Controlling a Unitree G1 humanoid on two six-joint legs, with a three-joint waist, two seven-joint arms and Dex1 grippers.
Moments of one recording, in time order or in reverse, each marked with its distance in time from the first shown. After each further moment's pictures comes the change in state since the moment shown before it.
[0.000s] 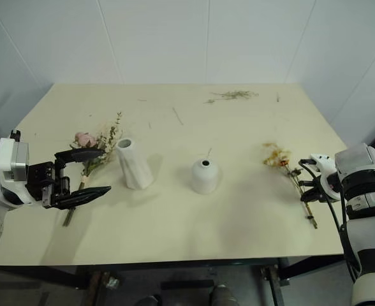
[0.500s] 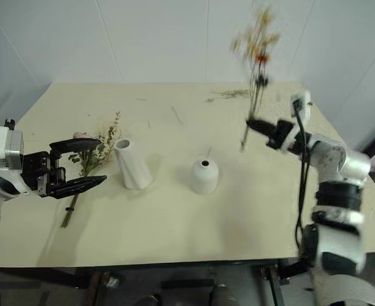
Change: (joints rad) left arm -0.104 0.019 -0.016 0.123 0.017 -0.005 -0.025; right arm 0.142 0.457 -0.765 -0.560 0.569 -0.520 -0.154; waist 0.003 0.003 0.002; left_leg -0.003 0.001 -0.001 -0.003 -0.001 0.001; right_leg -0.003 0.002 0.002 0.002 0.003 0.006
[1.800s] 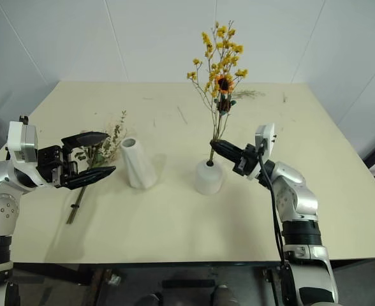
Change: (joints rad) left arm -0.068 -0.075 -0.056 0.065 0.028 -0.043 0.026; right arm 0.269 0.067 0.322 -0.056 -0.019 -0.501 0.158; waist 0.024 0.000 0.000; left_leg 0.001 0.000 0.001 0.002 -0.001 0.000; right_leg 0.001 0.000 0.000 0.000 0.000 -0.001
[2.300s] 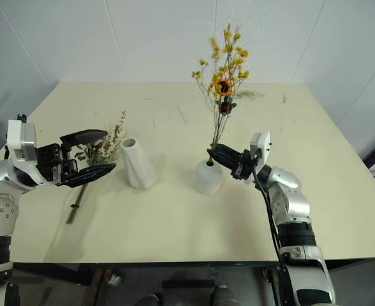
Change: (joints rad) left arm 0.005 0.000 0.005 -0.020 0.000 0.000 0.032; right arm 0.011 0.015 0.026 0.086 -0.057 -0.194 0.044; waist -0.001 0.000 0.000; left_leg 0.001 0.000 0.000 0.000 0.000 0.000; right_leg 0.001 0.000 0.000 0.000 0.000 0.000
